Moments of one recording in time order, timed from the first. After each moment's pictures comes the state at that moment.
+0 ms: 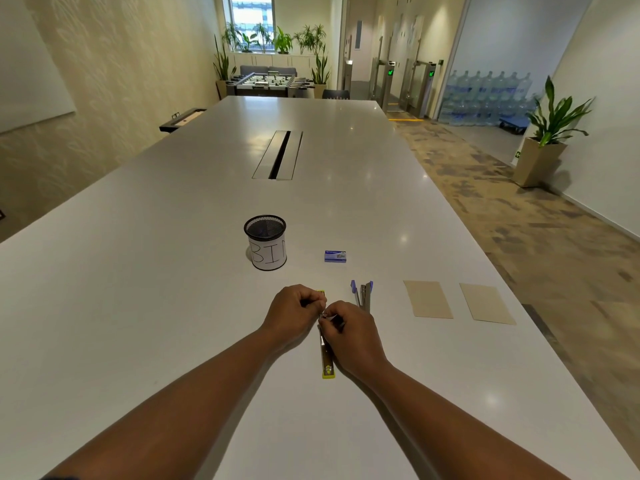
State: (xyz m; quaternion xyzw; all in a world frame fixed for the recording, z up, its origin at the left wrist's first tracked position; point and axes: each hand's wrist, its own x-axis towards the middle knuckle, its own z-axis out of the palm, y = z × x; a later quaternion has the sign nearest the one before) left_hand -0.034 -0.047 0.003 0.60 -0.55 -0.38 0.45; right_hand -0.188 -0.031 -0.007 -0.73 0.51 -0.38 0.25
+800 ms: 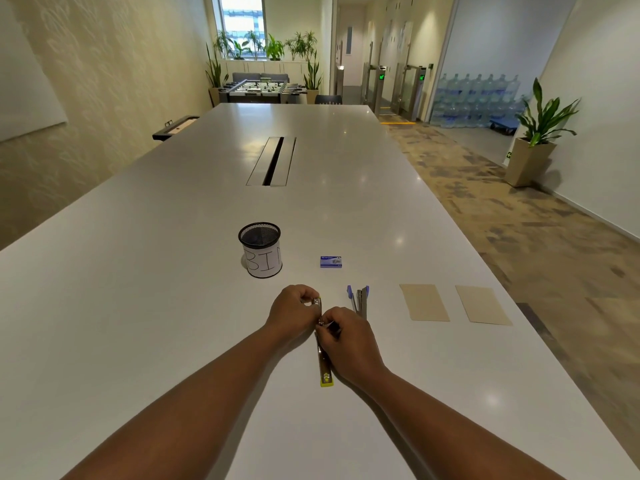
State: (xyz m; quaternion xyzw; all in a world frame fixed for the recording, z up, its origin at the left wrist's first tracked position) left_hand -0.045 -0.057 0.021 0.66 -0.52 -0.36 0.40; right_hand -0.188 -0.030 -0.006 -0.74 0.51 -0.37 0.24
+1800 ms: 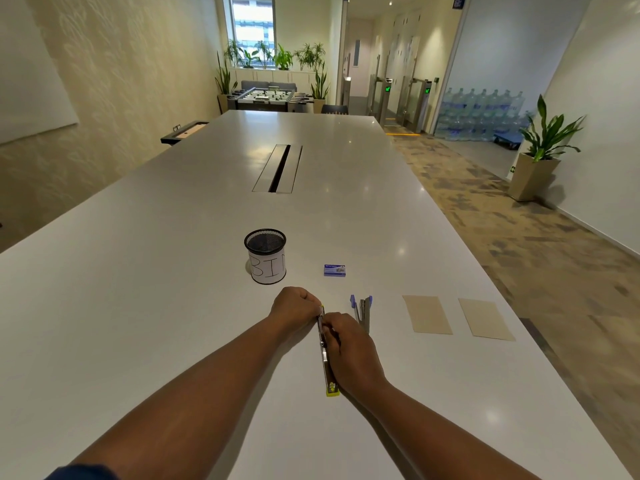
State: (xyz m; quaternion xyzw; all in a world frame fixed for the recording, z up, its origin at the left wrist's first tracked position) left_hand -0.034 -0.078 0.033 0.70 -0.48 -0.40 0.35; right_hand -0.187 -0.022 0.003 -0.77 0.49 -0.37 0.19
